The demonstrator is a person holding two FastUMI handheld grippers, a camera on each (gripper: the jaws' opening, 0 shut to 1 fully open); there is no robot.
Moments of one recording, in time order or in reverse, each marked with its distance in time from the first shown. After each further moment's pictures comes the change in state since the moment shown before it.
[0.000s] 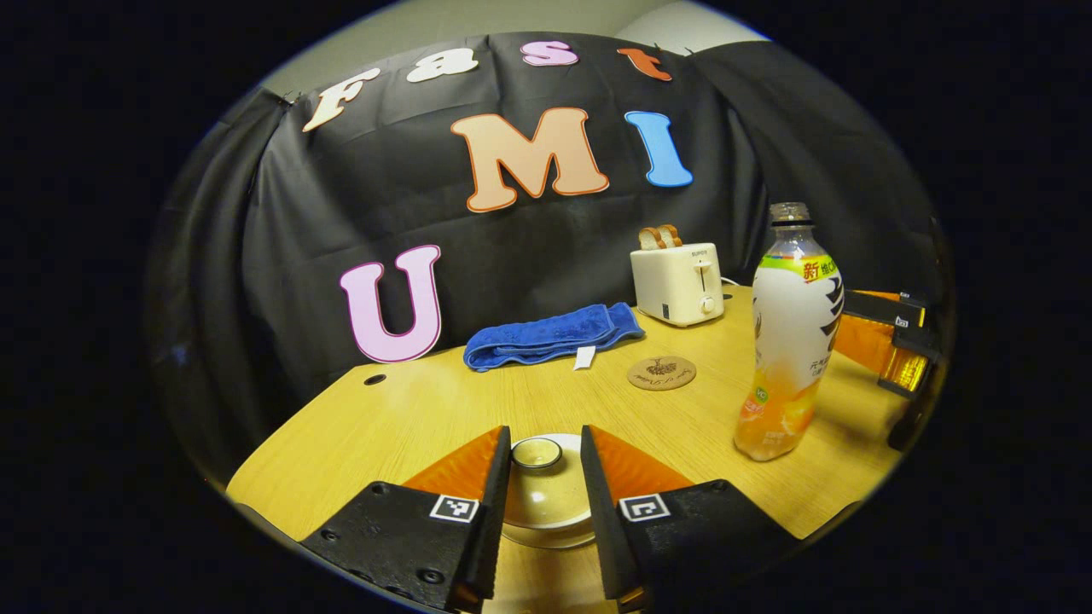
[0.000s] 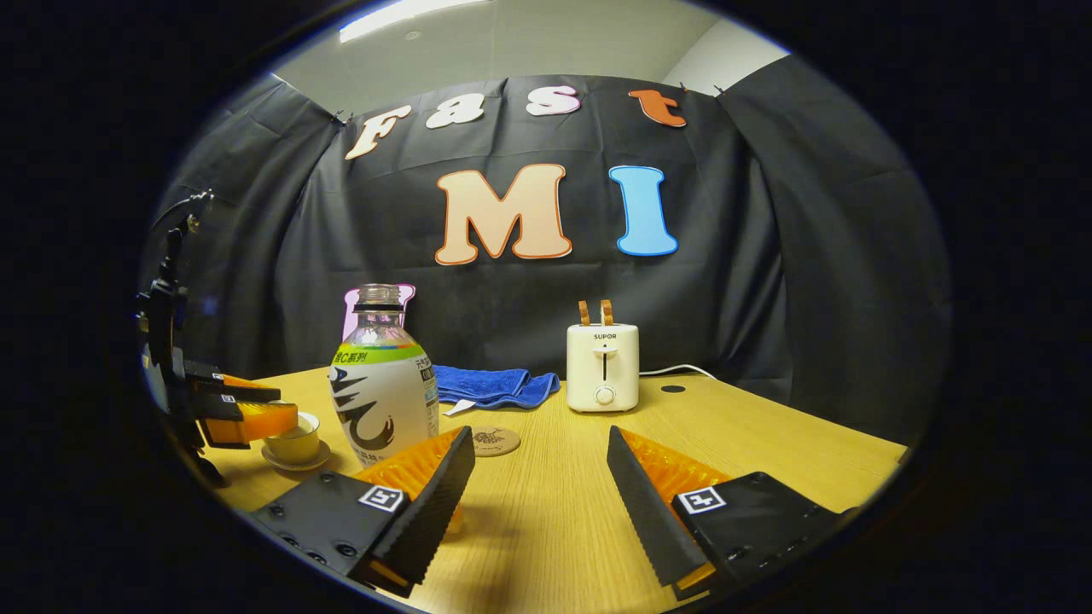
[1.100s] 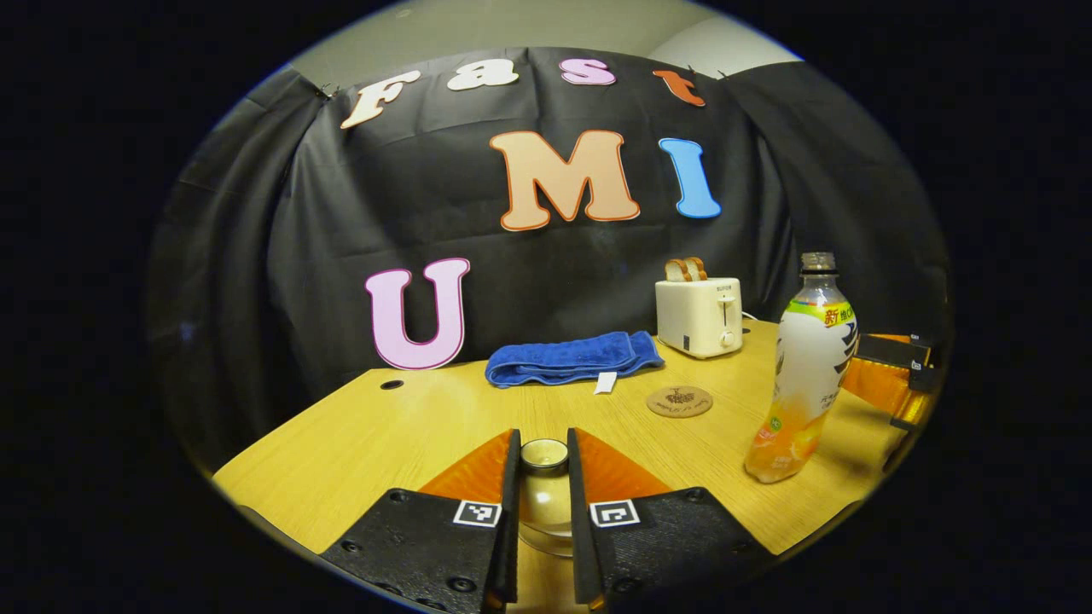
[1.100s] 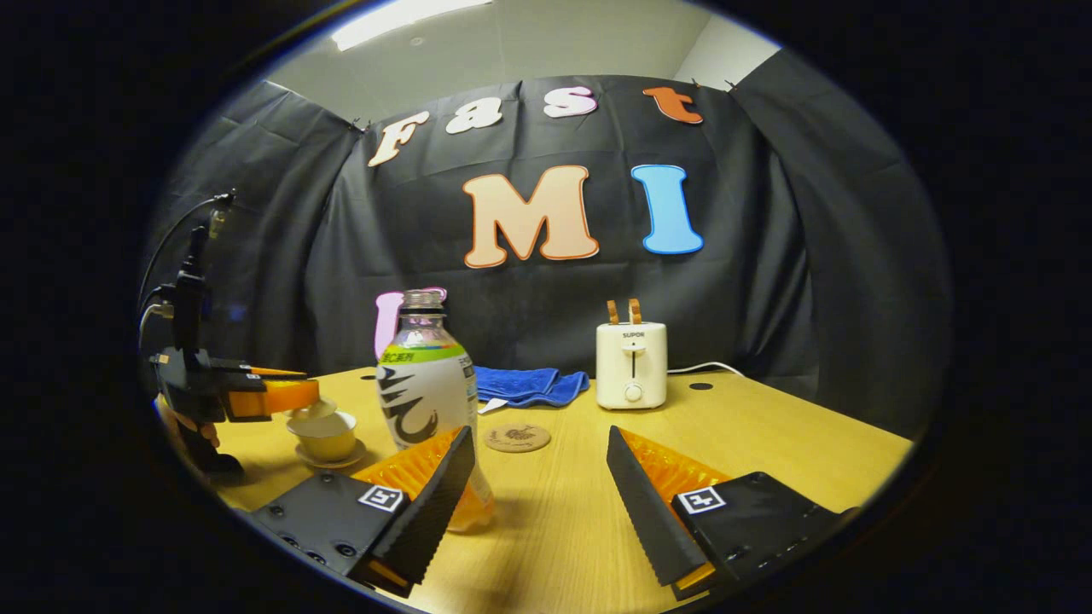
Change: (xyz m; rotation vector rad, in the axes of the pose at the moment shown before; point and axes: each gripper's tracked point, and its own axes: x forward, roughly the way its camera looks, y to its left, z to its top) left arm -0.011 0.031 0.024 -0.092 -0.112 0.074; right arm -0.020 0.025 0.002 0.037 0.007 0.132
